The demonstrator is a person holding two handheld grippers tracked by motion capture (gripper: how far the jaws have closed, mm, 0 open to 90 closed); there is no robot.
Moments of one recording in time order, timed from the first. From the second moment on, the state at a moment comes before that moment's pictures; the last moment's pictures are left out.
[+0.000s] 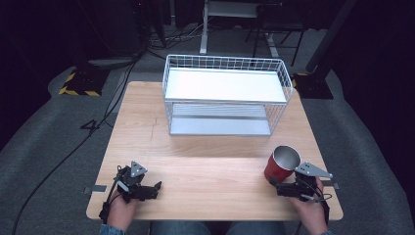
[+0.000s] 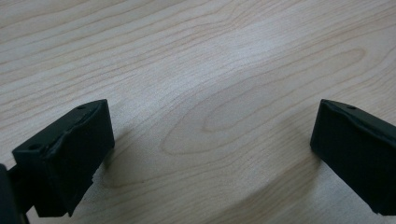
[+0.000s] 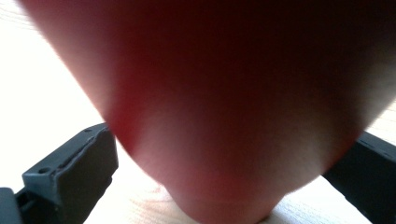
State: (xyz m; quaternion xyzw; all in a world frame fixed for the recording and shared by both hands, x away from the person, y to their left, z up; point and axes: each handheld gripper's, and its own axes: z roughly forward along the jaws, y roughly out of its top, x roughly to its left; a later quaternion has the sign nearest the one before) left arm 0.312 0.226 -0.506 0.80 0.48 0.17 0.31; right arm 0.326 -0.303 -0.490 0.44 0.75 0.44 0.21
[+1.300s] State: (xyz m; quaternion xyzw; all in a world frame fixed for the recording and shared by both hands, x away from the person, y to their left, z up) left arm 0.312 0.226 -0.506 0.80 0.48 0.17 0.31; right arm 0.335 -0.295 -0.499 0.45 0.73 0.45 0.24
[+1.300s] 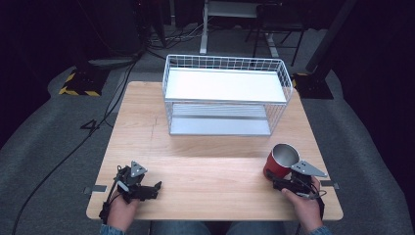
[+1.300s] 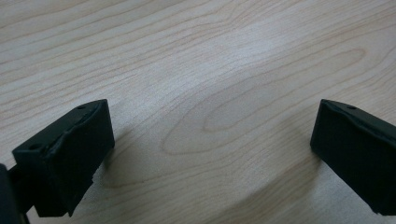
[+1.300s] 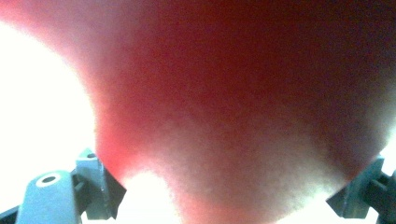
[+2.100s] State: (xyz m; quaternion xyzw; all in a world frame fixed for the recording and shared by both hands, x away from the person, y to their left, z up) left arm 0.312 0.226 -0.506 0.80 0.48 0.17 0.31; right arm 0.339 -0.300 -0.477 0.45 0.73 0.45 0.24
